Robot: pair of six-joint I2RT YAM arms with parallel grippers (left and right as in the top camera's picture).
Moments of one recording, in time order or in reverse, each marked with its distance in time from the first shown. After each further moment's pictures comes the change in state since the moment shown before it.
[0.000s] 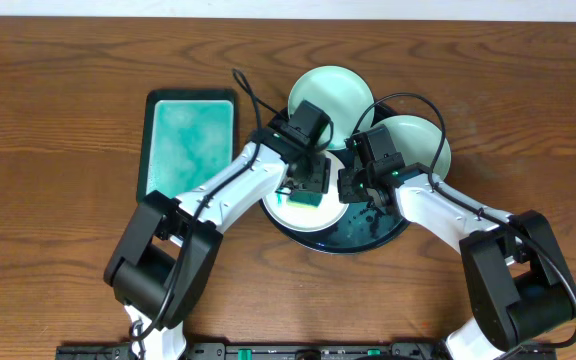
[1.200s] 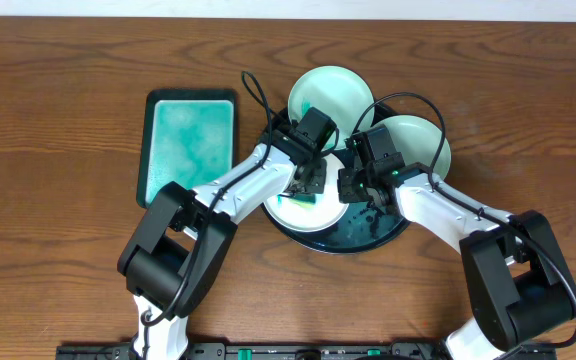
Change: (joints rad) left arm -0.011 0.067 0.008 0.000 -0.113 -0.035; right arm 0.000 0.000 0.003 -0.008 0.000 0.000
